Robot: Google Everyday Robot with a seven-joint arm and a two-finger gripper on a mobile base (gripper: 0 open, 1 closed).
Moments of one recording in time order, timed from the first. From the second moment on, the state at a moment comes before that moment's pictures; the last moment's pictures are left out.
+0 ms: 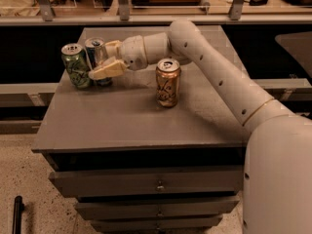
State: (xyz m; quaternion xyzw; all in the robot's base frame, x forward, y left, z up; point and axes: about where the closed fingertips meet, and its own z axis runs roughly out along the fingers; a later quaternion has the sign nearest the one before) arm 0.661 0.156 0.881 -0.59 0.48 0.43 0.48
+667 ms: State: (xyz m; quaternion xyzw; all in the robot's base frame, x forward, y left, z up) arm 0.659 0.162 0.881 -0.59 0.48 0.44 0.47
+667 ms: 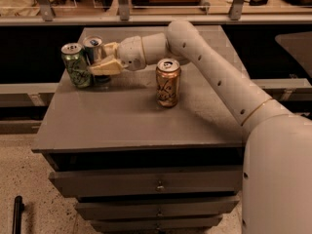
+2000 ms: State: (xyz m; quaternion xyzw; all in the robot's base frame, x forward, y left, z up) arm 0.666 0.158 0.923 -0.60 0.50 0.40 0.48
